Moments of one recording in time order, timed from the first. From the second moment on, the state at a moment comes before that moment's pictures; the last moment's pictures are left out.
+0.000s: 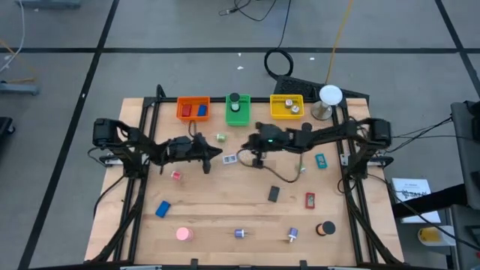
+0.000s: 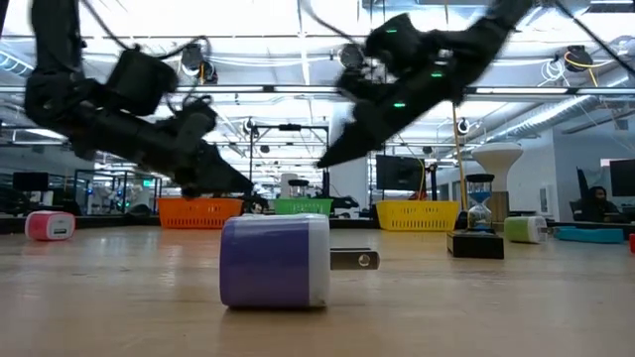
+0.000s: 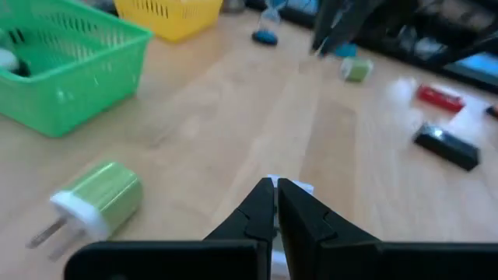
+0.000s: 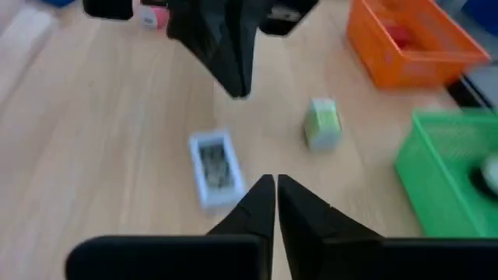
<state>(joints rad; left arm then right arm) 0.19 1.64 0.26 1.06 0.00 -0.25 -0.18 1.68 0.86 0.30 -0.03 -0.13</state>
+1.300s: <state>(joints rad) 0.11 1.70 0.79 0.04 -0.06 -0.16 -0.21 1.54 0.55 0.68 -0.03 -0.12</state>
